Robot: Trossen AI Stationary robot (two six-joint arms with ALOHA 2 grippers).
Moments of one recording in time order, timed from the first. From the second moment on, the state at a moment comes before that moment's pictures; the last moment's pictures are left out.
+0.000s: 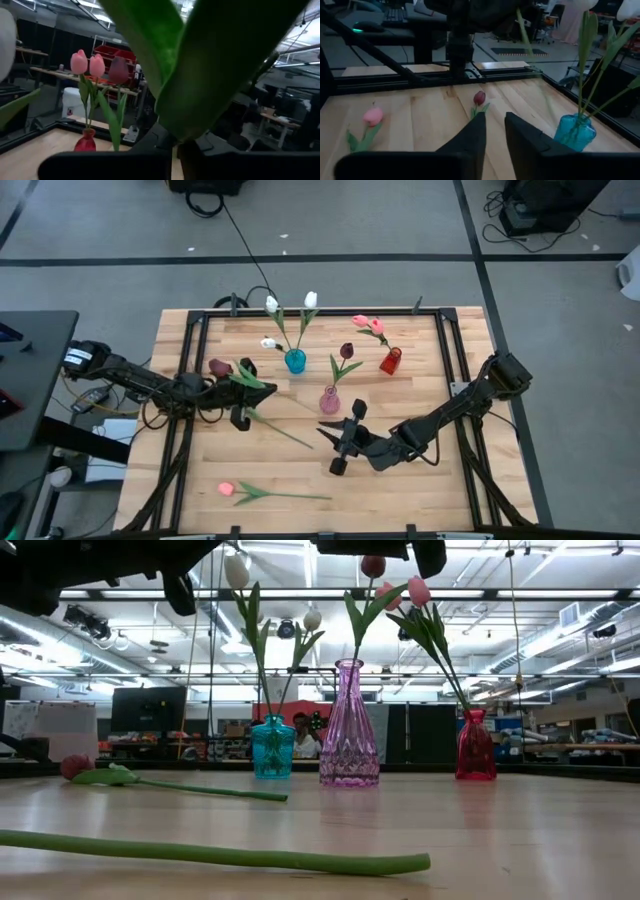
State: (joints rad) left arm -0.23 1.00 0.27 1.06 -0.30 -0.18; right arm 0.51 1.73 1.06 0.36 0.89 0.15
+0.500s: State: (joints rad) left arm -0.23 0.97 0.60 0.42 -0.29 -0.07; right arm 0.64 1.62 1.06 0.37 1.44 -0.14
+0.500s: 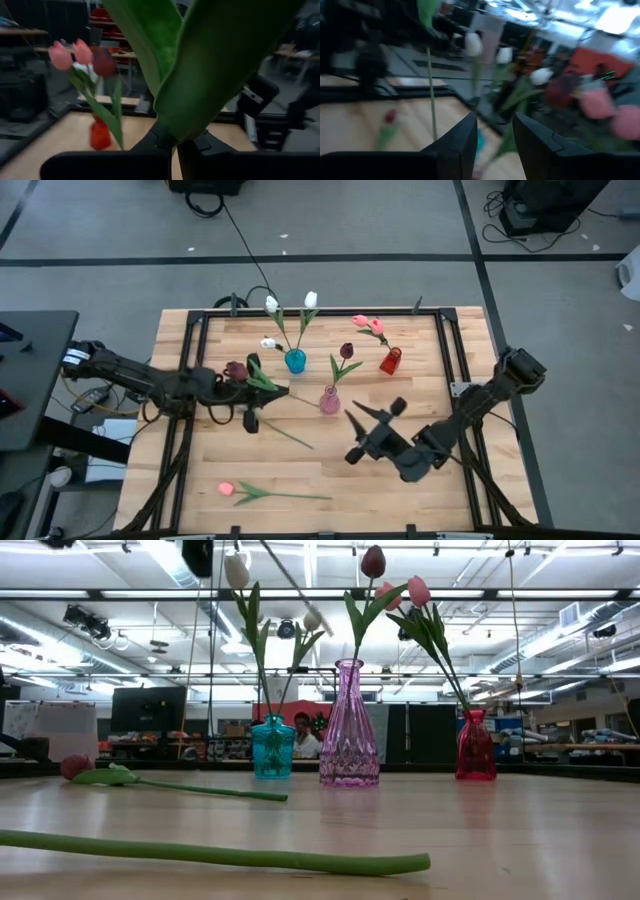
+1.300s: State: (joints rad) left arm -0.05 1.12 0.69 0.40 -0.23 -0.06; right arm 0.70 1.62 1.06 0.38 1.40 -0.26
